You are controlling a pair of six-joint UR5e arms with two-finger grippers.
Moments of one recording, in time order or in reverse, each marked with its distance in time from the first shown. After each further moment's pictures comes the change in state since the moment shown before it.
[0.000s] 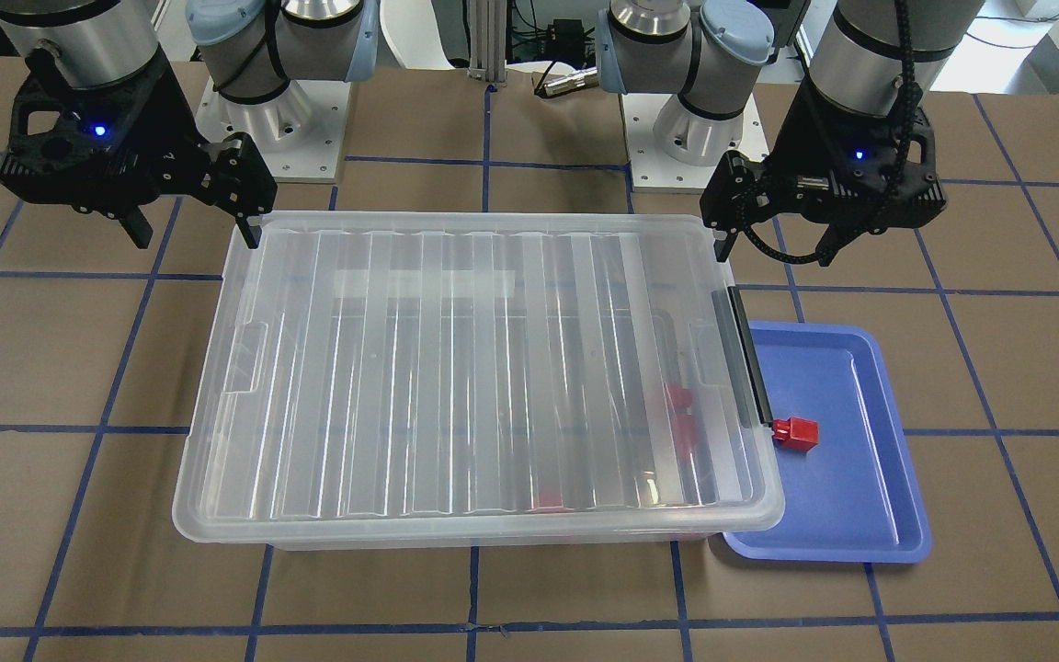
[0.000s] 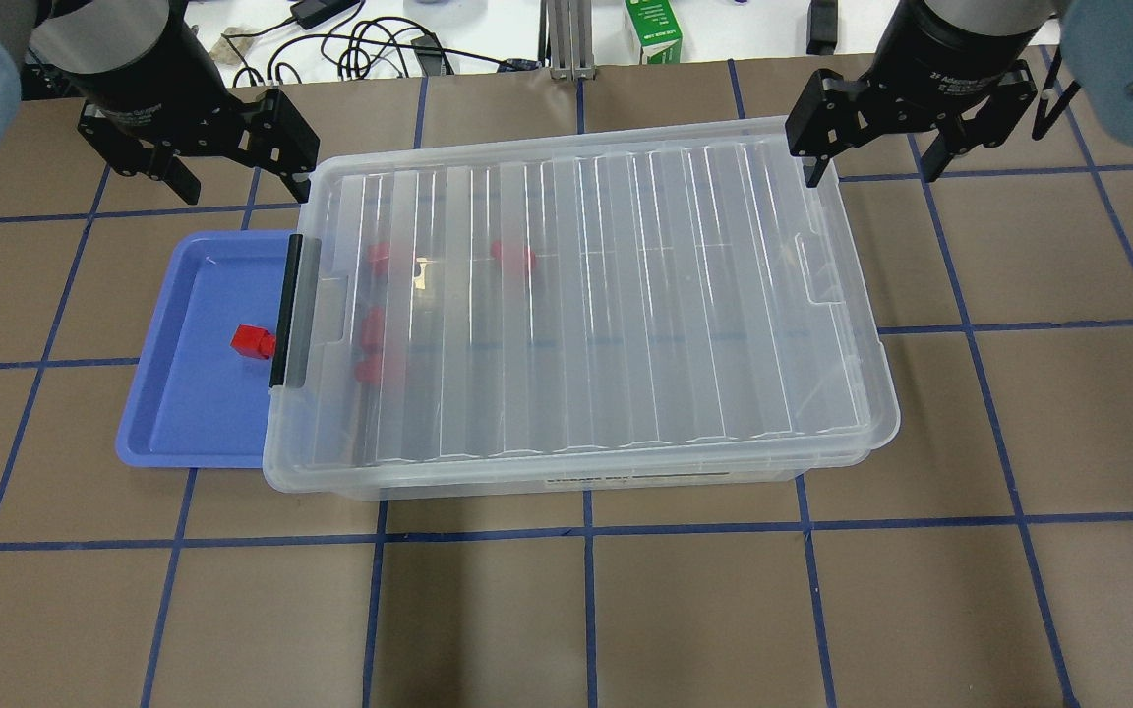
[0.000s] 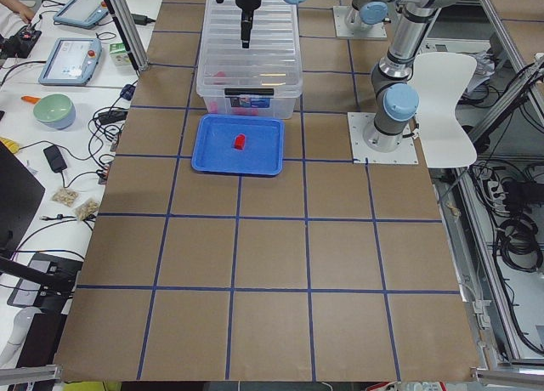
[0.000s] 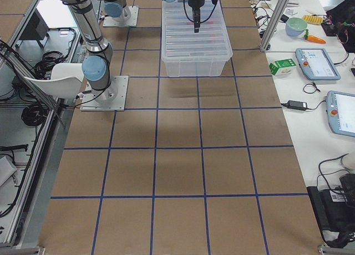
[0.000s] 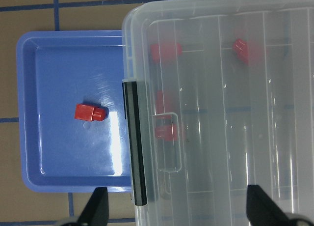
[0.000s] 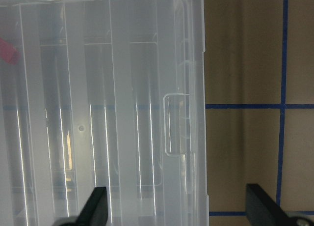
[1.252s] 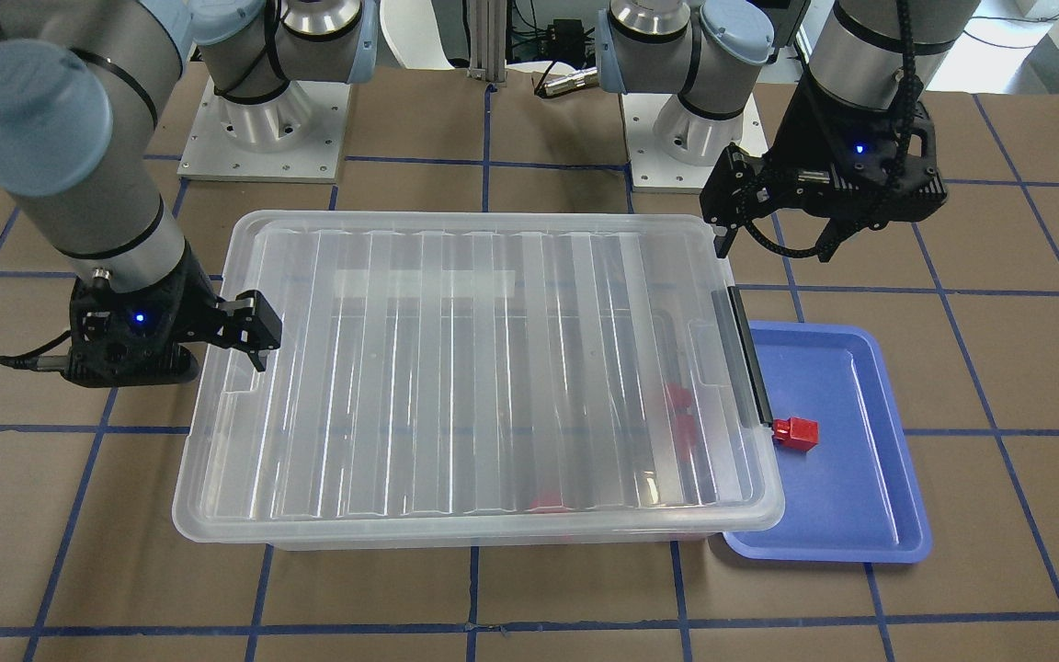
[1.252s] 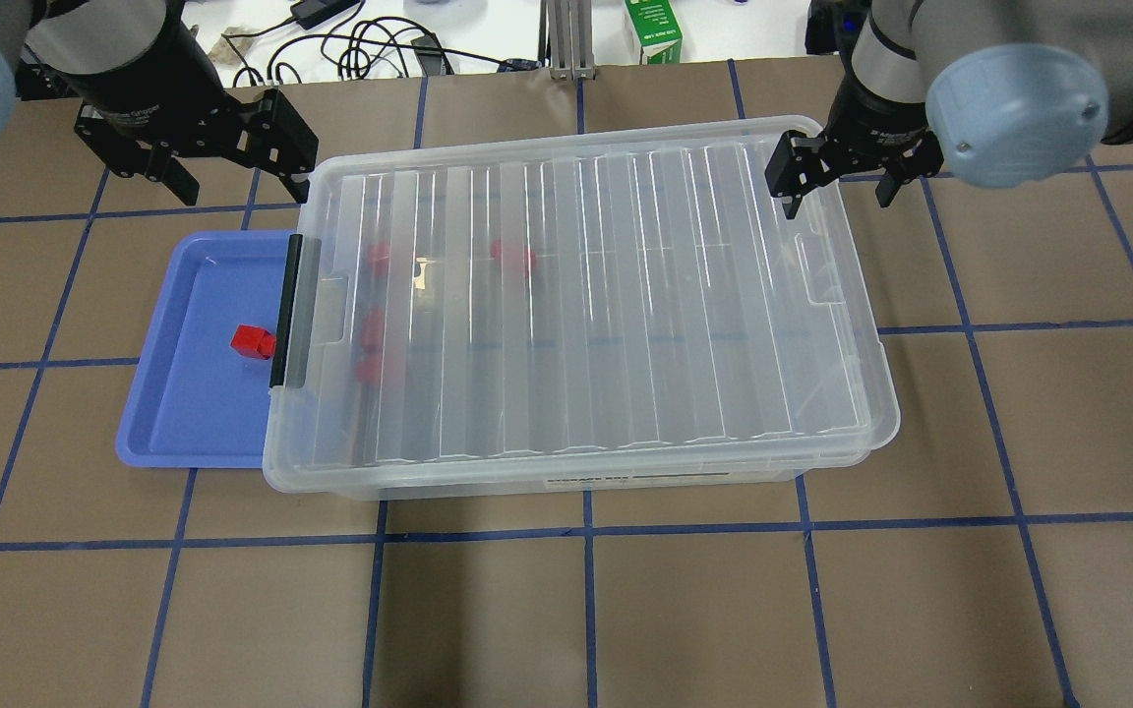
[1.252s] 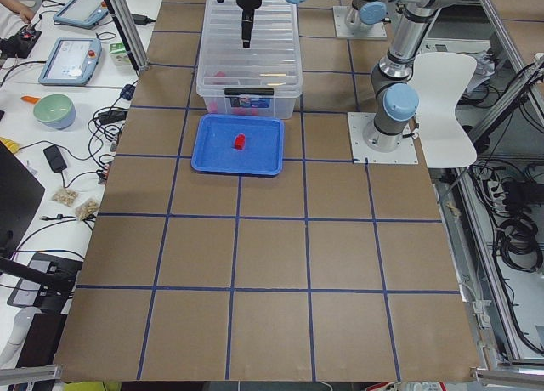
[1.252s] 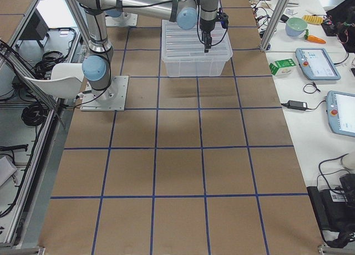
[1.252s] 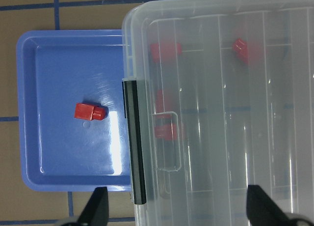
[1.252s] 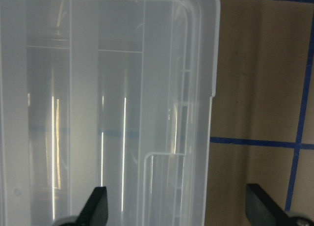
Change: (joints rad) left arm 0.000 0.009 -0.003 -0.002 -0.001 -0.004; right arm -0.034 0.196 0.105 -0.264 -0.032 -0.119
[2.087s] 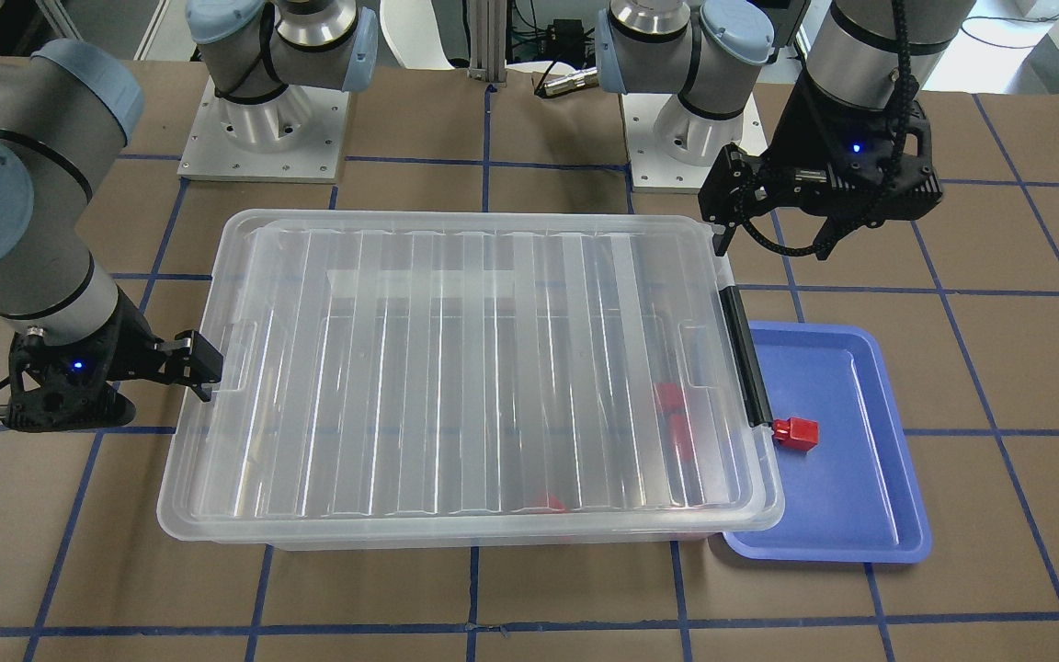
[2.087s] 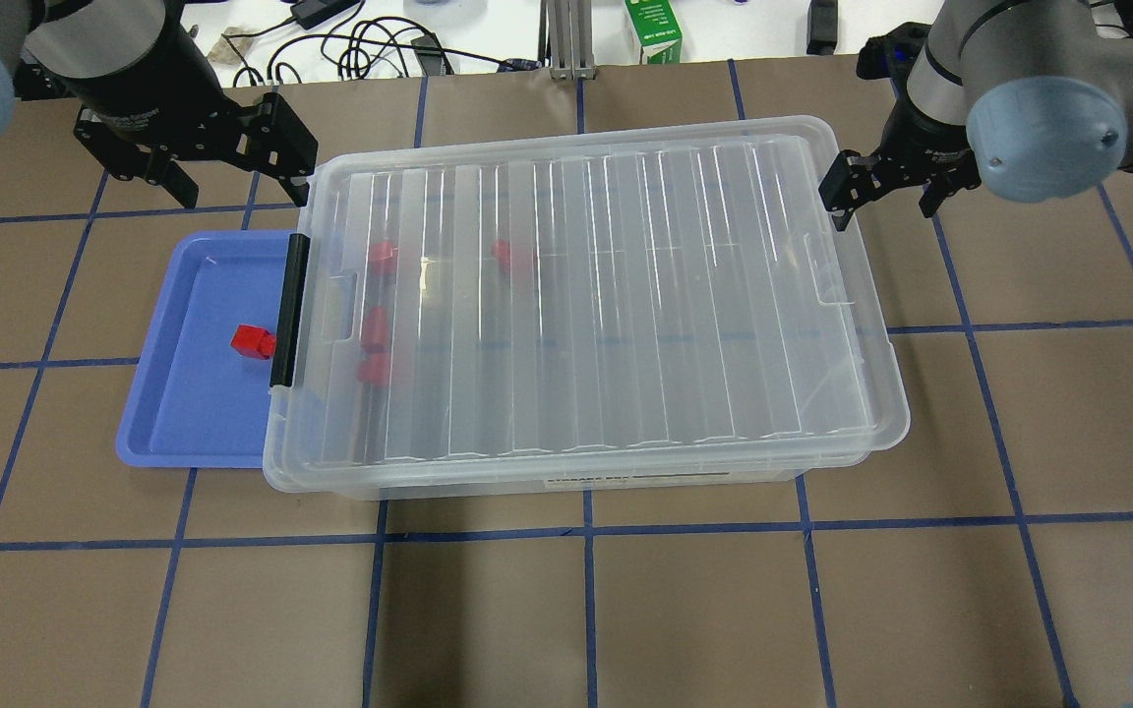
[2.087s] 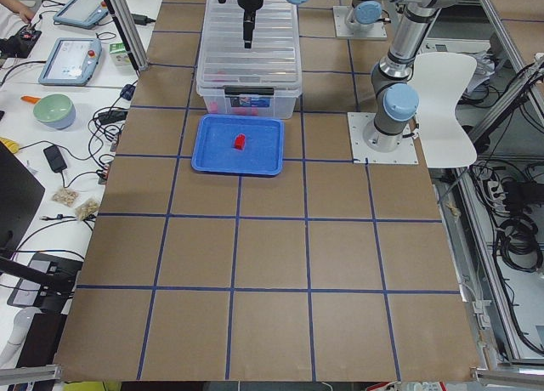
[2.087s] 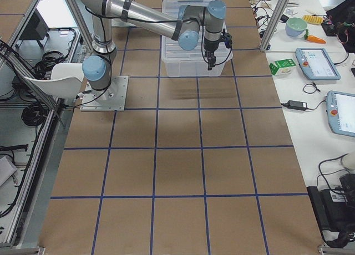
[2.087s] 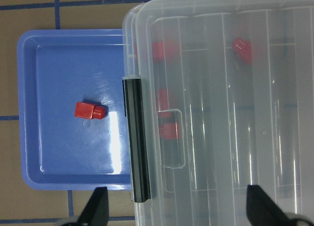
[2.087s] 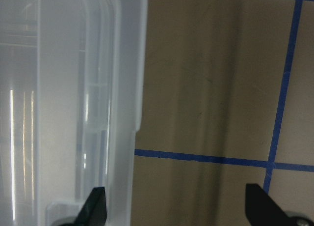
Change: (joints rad) left arm 0.000 0.007 -0.015 0.001 0.001 -0.003; right arm -0.101 0.037 0.039 -0.050 -0.002 -0.127
